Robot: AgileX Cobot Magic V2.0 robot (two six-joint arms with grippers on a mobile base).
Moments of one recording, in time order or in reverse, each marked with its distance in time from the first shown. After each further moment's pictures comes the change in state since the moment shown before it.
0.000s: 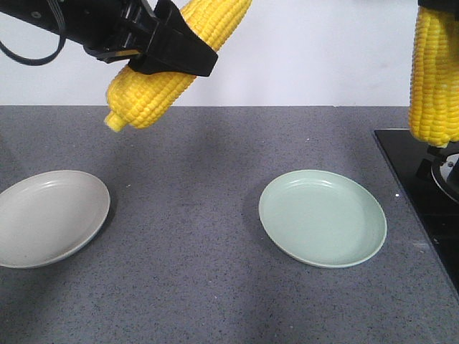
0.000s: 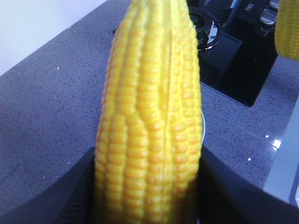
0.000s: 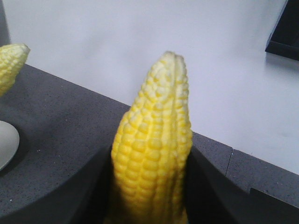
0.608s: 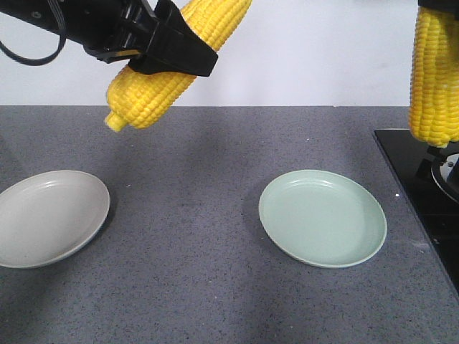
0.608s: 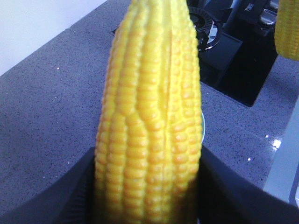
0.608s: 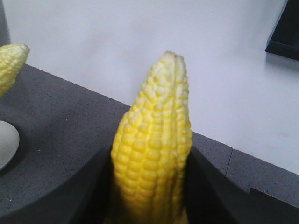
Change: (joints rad) left arm 0.000 0.000 0.000 0.000 0.000 0.000; right arm 0.000 0.000 0.000 0.000 0.000 0.000
